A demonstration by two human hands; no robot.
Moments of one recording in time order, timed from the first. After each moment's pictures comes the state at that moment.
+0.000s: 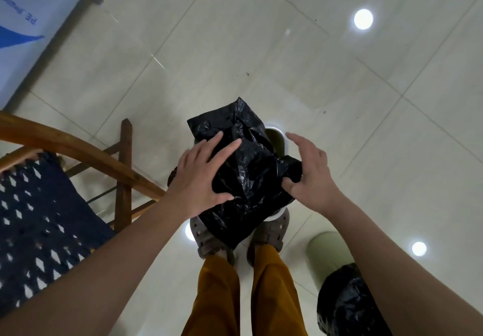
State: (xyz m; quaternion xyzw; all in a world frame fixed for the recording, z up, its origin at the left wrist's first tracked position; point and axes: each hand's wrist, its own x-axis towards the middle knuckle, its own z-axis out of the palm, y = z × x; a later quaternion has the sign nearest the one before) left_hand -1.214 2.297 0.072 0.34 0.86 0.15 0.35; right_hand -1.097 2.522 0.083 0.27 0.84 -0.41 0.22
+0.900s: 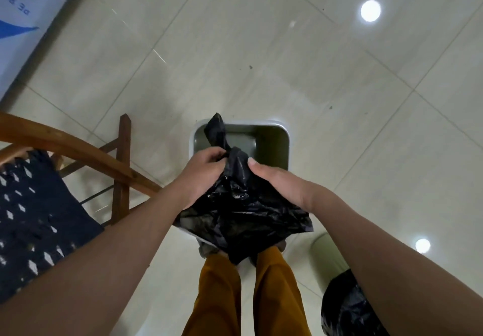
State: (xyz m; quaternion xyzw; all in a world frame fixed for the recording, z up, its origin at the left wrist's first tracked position) left_hand -1.223 2.325 0.058 -0.09 0.74 0.42 0.53; right_hand -1.127 2.490 0.059 0.30 0.53 -0.63 0.47
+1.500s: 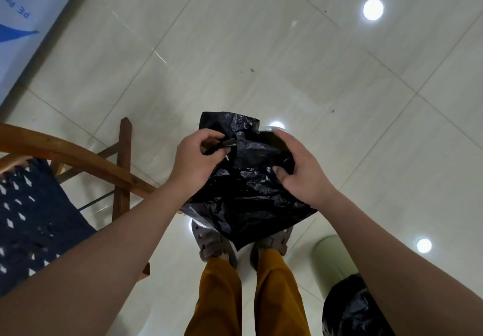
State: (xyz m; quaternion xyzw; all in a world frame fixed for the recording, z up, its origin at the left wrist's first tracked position) left_hand -1.247 2.328 0.044 0.03 0.85 0.42 0.33; right_hand -1.124 2.517 0.039 0.25 0.79 -0.54 0.16
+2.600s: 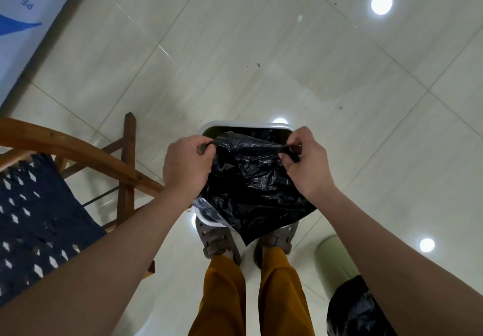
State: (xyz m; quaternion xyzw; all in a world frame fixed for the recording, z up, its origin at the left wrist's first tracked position) left_hand -1.242 2.313 0.050 0.00 0.92 0.30 0.25; right_hand -1.134 2.506 0.027 0.34 0.81 -0.47 0.10
